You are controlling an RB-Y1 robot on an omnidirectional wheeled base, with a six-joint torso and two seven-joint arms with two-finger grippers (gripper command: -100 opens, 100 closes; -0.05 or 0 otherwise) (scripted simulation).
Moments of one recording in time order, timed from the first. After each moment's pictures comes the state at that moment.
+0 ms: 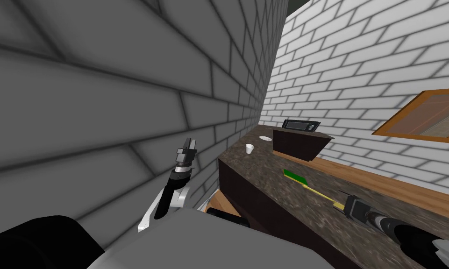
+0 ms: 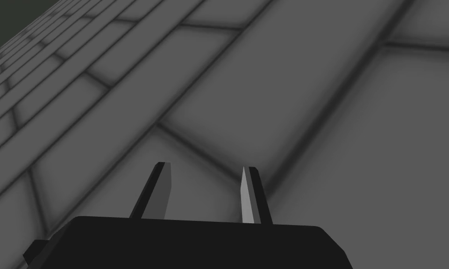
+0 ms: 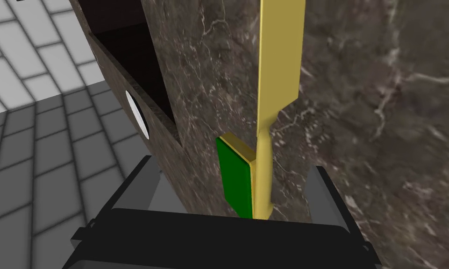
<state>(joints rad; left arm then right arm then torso) 0.47 0.04 0.01 -2.28 -0.04 -0.60 0.08 0.29 -1.35 0.24 -1.20 0.82 -0.14 0.63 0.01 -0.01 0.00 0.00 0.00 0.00</state>
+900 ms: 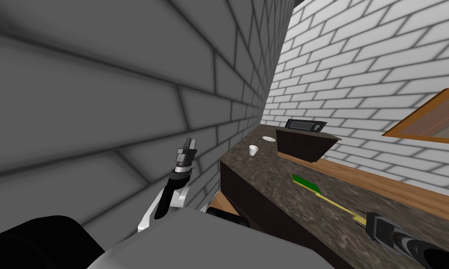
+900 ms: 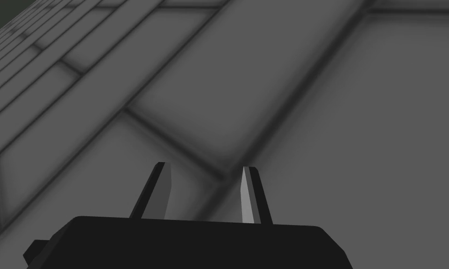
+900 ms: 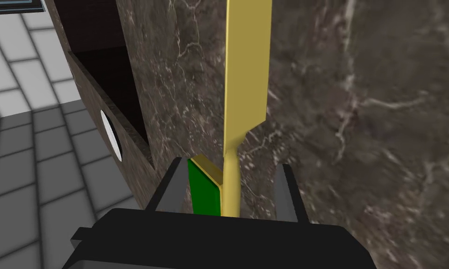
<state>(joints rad) 0.47 0.04 0.01 -2.28 -0.04 -0.59 0.08 0.33 -1.33 0.28 -1.11 0.83 -0.13 0.68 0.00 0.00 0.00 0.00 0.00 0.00</state>
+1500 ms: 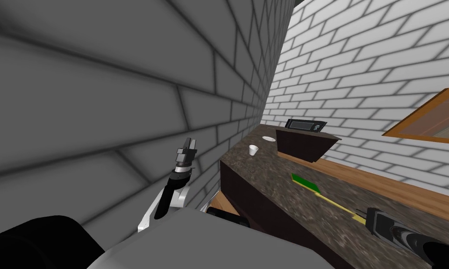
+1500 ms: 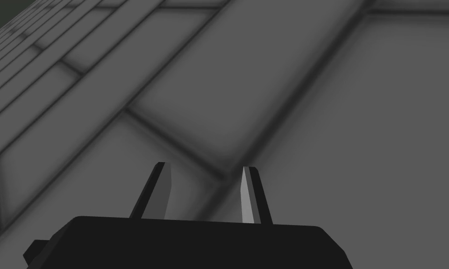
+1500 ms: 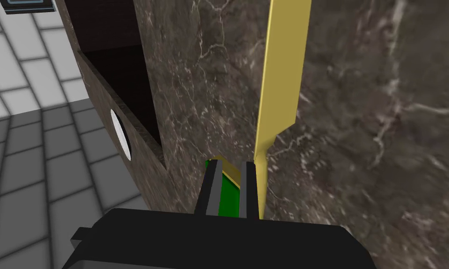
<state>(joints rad) 0.47 0.04 0.01 -2.28 -0.04 -0.59 0.08 0.30 -1.36 0.28 -1.10 0.82 -0.14 0.67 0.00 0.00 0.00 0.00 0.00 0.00</state>
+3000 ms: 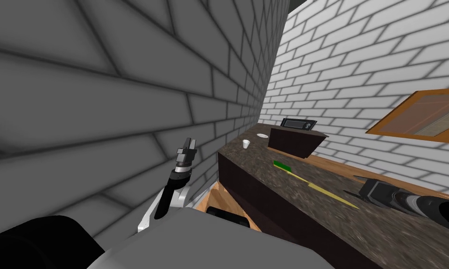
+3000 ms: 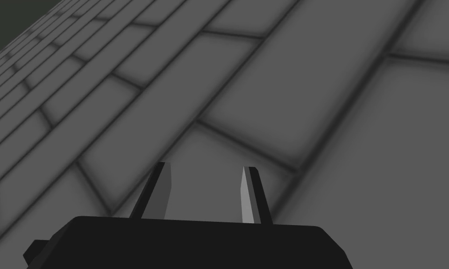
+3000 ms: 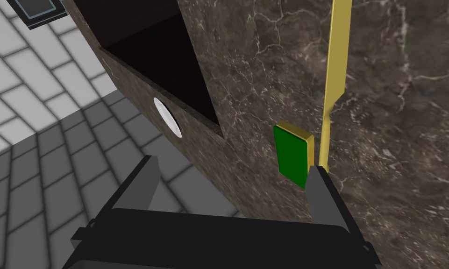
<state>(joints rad) 0.47 0.04 0.01 -2.28 -0.04 -0.59 0.08 0.25 -1.60 0.18 -1.11 0.66 -0.43 0.41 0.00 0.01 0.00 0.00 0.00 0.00</state>
